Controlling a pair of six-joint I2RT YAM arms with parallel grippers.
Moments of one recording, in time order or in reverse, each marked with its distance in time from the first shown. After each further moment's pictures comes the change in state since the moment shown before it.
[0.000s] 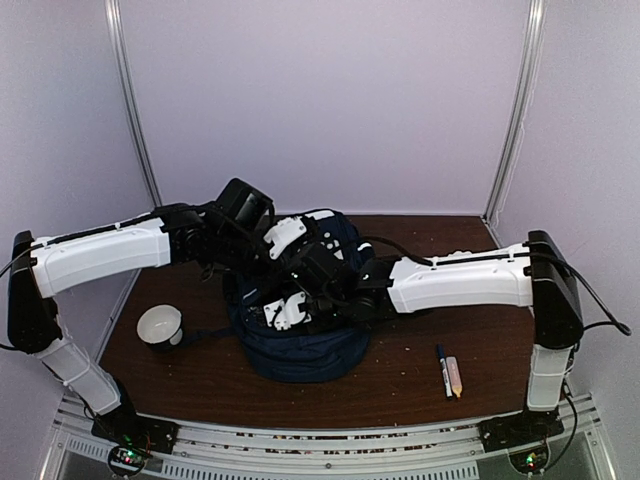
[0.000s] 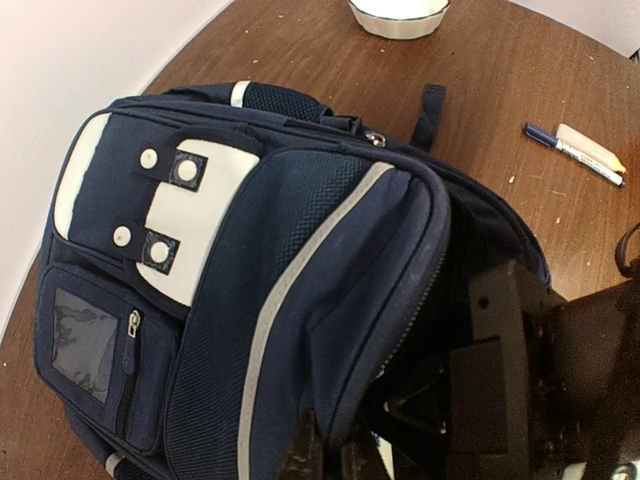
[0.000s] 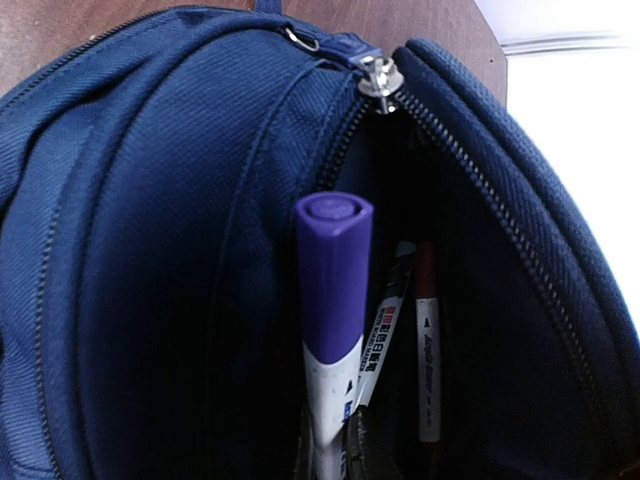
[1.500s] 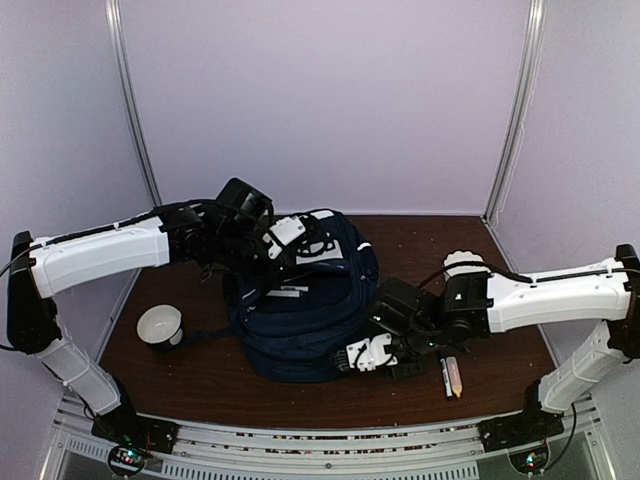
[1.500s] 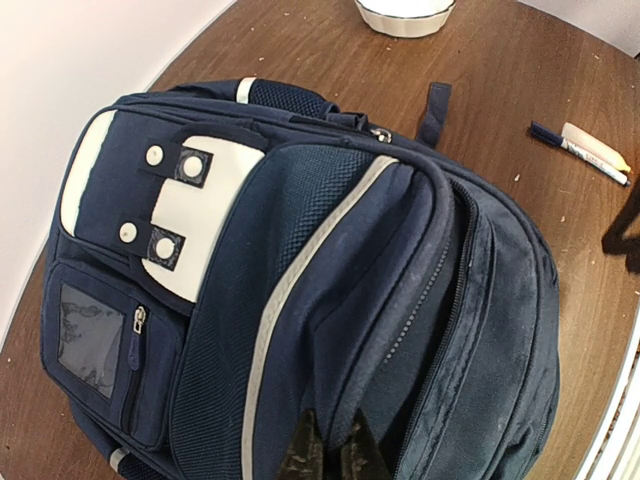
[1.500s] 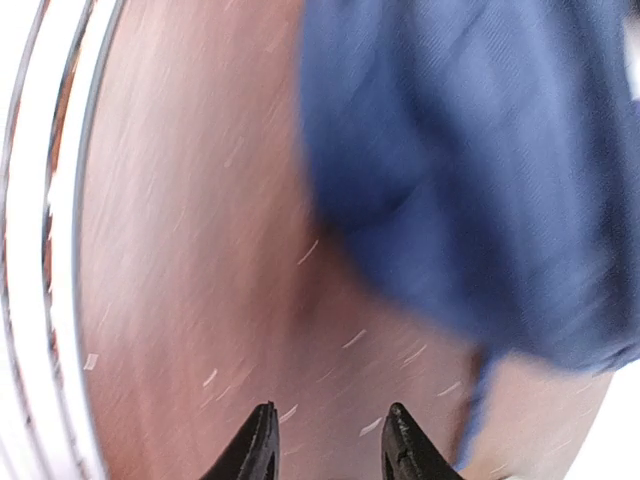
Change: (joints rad) left arm 0.003 -0.004 0.000 -0.011 -0.016 0.001; right arm 0.039 -0.465 -0.450 -0.358 -0.177 0.351
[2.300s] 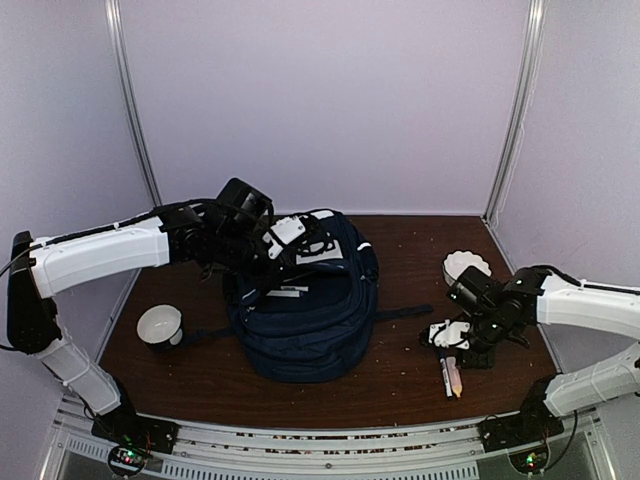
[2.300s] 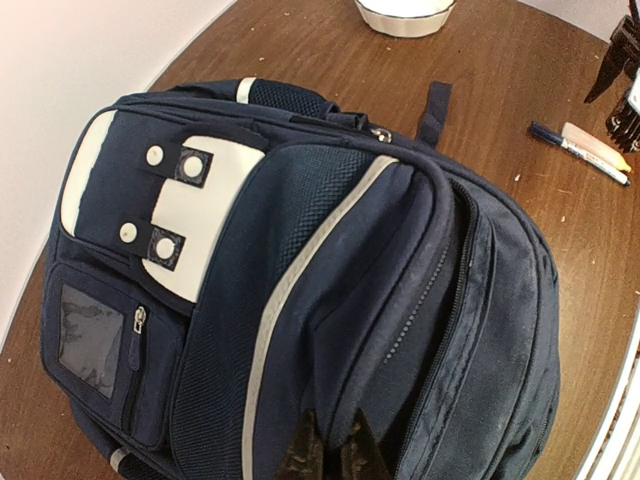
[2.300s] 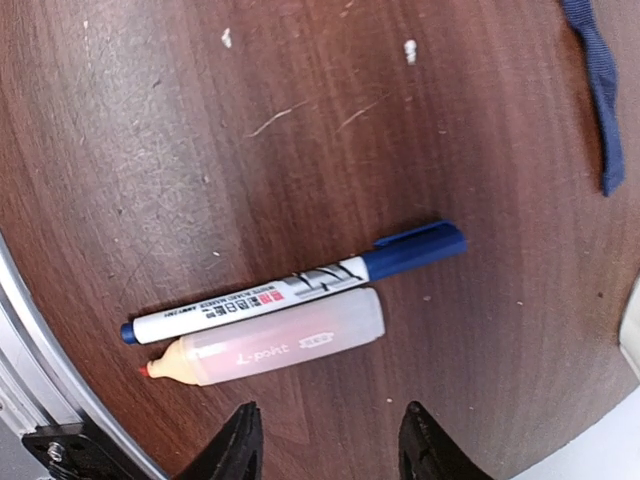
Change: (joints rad) left arm 0.000 0.000 0.000 0.000 -0.001 0.001; right arm -0.455 -0.314 -0.337 -0.210 -0.048 0.020
